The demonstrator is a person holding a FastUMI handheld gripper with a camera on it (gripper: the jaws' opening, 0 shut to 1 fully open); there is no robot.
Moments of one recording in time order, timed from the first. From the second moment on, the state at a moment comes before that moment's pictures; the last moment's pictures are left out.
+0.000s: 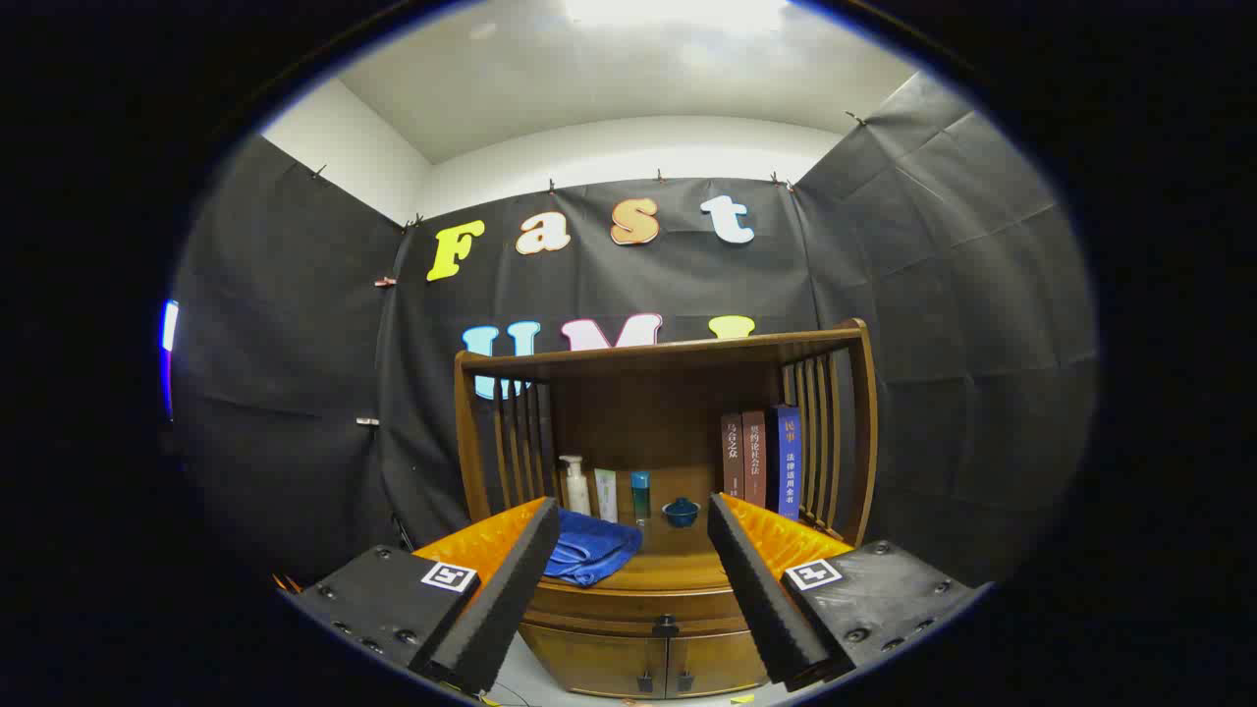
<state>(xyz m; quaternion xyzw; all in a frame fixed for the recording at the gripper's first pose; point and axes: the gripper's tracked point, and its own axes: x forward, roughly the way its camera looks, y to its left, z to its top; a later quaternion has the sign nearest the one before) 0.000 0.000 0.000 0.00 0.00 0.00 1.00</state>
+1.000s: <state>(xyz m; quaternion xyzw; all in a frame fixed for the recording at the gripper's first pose) 0.009 0.011 -0.017 -0.03 0.02 0.00 1.00</state>
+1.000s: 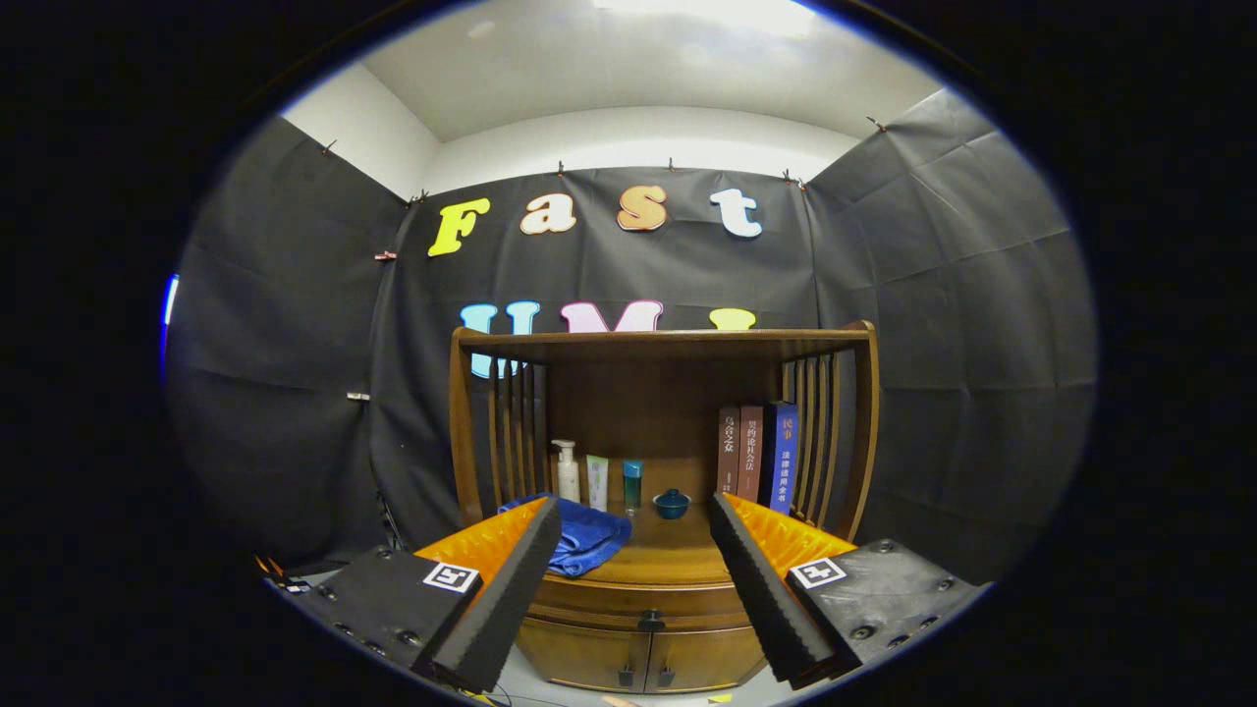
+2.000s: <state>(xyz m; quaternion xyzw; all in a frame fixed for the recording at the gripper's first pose) 0.032 -0.009 -0.083 -0.03 0.08 -0.01 1.00</state>
